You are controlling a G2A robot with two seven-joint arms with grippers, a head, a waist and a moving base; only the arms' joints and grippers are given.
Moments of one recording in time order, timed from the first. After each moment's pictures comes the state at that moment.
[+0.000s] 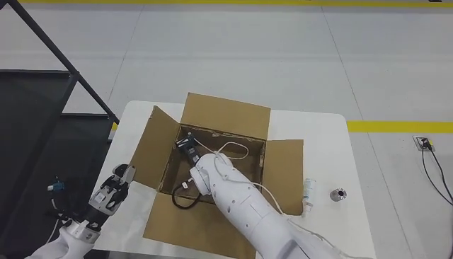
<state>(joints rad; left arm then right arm) 1.61 -1.16 -1.83 -1.91 0.51 -0.49 -0.27 -0.31 -2.00 0.75 -0.33 -1.16 0.16 0.69</state>
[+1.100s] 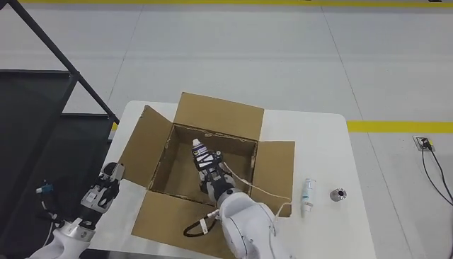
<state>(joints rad) 1.62 -1.16 -1.84 -1.88 0.51 -0.43 -0.19 -1.19 -1.75 1.02 -1.73 -1.61 0.09 0.73</state>
